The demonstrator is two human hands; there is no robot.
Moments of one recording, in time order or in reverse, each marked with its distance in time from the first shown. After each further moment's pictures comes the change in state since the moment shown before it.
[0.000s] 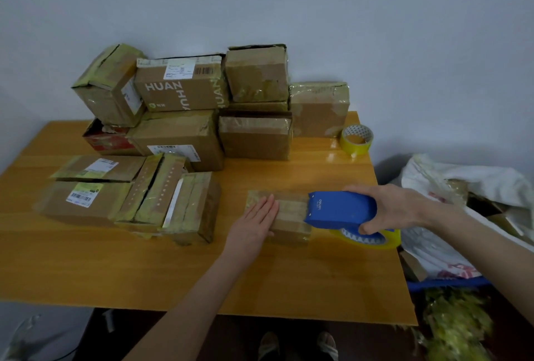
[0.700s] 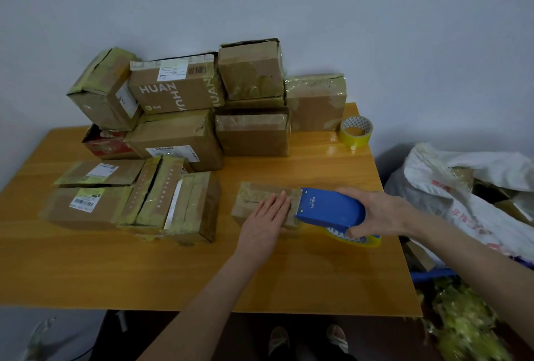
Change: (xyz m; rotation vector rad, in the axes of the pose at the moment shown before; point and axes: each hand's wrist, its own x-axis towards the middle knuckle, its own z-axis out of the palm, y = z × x) left_hand 0.008 0.021 0.003 -0.066 -0.018 0.010; right_hand 0.012 0.004 0.036 -0.013 0.092 -0.003
